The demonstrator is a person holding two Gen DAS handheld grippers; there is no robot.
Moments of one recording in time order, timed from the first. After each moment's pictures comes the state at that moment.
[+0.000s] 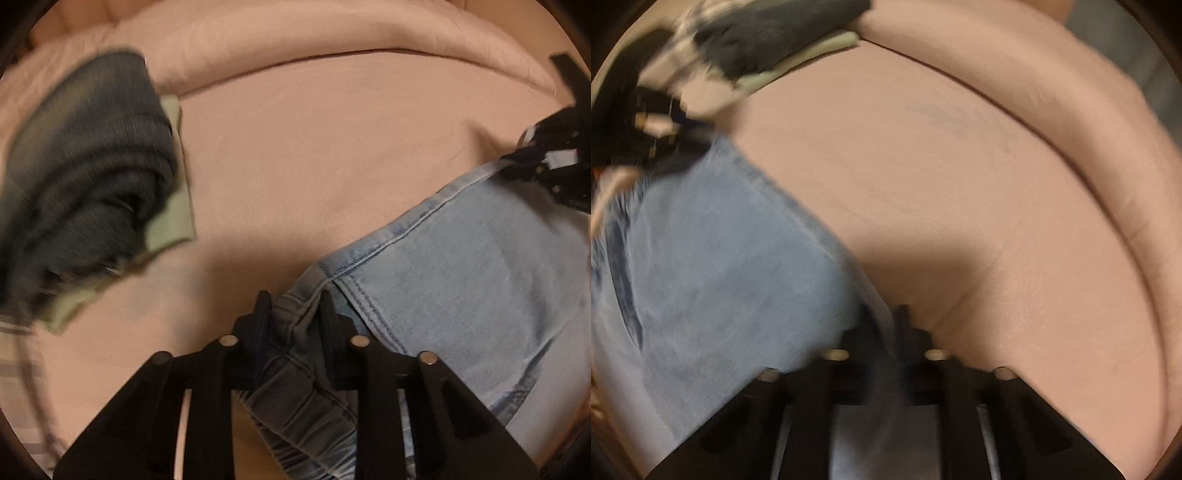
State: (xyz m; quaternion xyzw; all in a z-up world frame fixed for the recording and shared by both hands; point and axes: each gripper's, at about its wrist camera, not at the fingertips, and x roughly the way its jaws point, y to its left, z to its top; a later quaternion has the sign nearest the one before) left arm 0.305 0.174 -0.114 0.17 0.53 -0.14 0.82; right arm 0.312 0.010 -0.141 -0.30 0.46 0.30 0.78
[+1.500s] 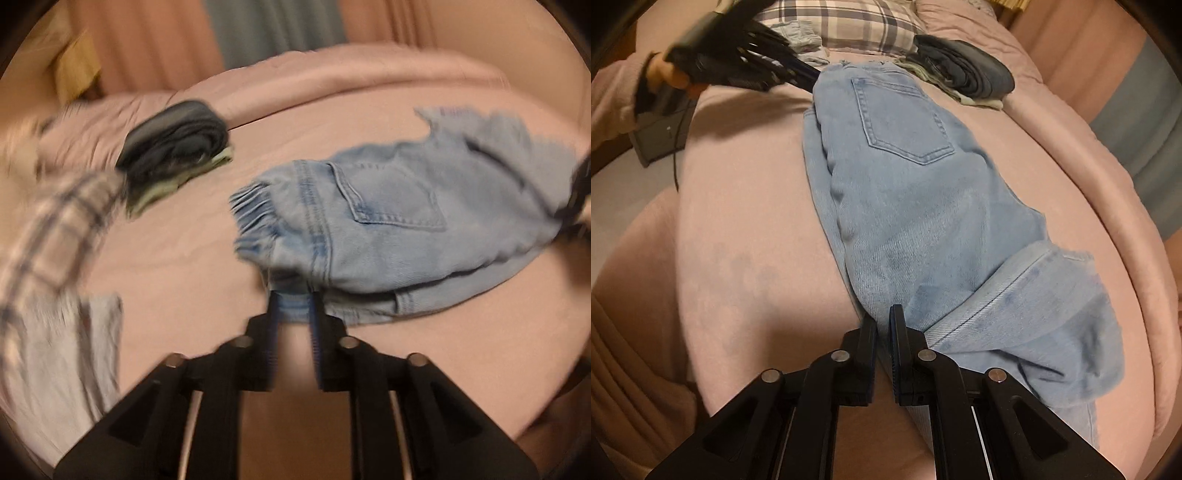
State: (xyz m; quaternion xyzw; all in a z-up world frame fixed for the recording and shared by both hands) left arm 0.009 0.234 -0.107 0.14 0.37 -0.11 0.91; right arm -0.011 0.002 -0.180 -0.35 0.32 0.35 0.81
